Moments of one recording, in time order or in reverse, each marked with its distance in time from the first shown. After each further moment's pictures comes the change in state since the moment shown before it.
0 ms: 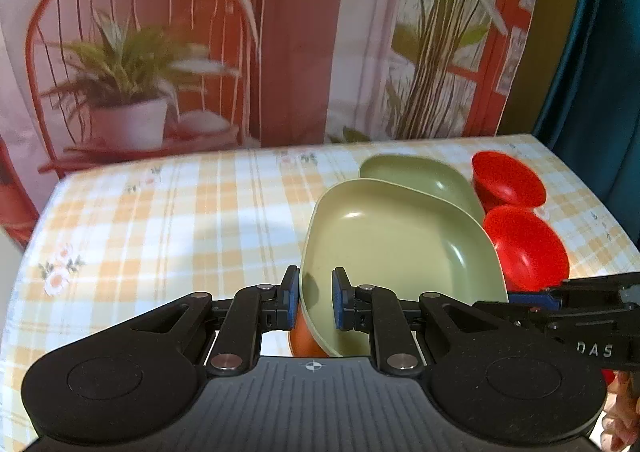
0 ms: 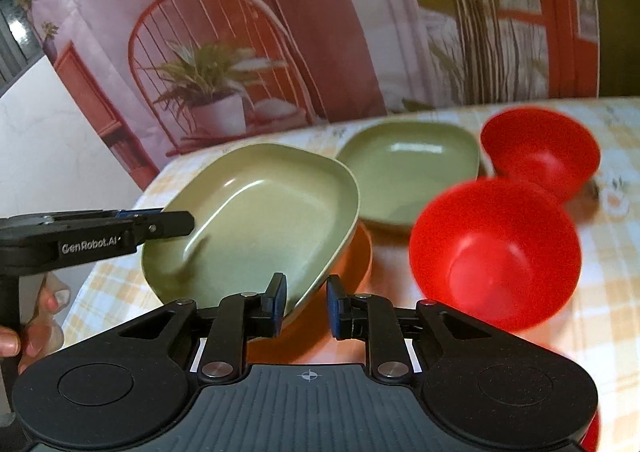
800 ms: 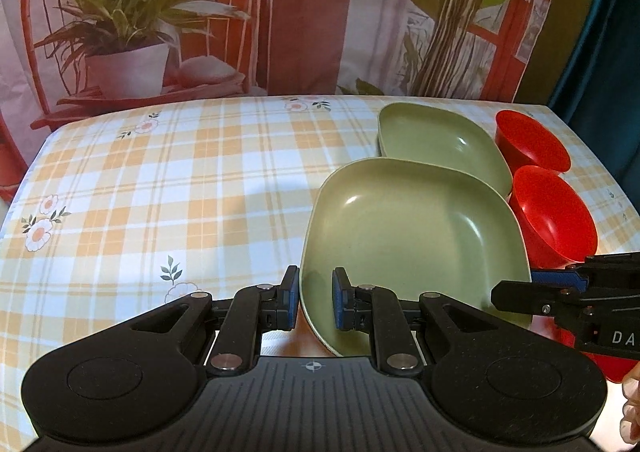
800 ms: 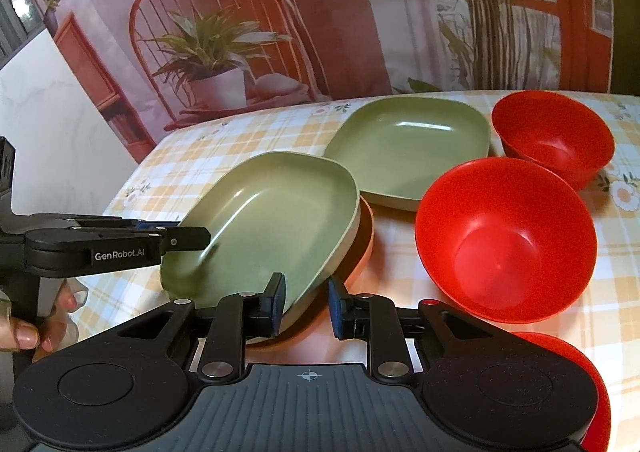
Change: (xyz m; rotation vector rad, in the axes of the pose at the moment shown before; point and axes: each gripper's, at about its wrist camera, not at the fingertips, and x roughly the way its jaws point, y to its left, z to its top) left arm 0.030 0.012 -0.016 -0.035 0.097 0.002; right arm 0.008 0.004 0.002 -0.052 0.049 -0.007
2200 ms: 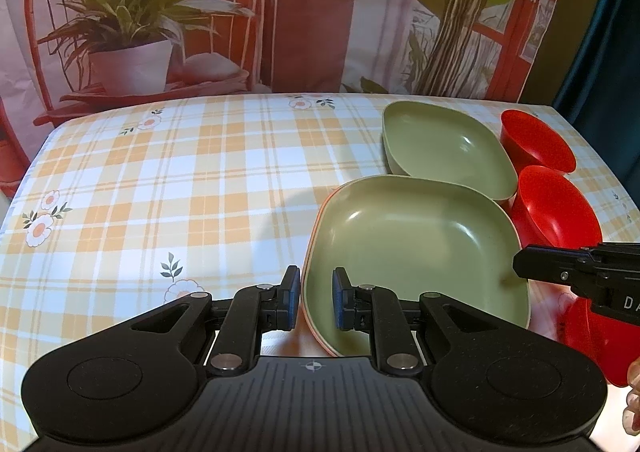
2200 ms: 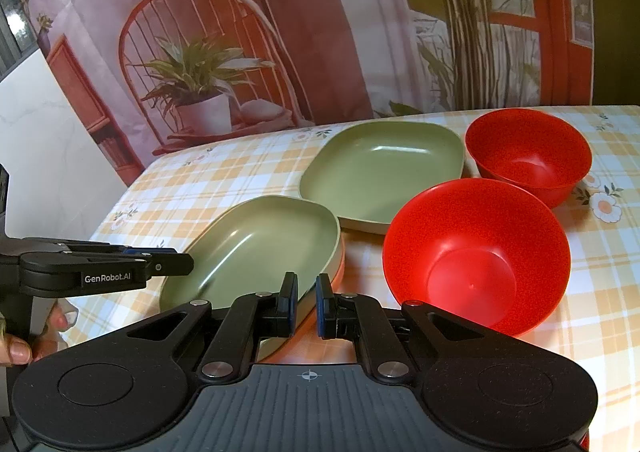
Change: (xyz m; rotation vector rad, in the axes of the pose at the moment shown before) left arm 0.002 0.000 0.000 -0.007 0.004 0.010; right arm -0.007 -0.016 0.003 0.019 -0.073 -0.025
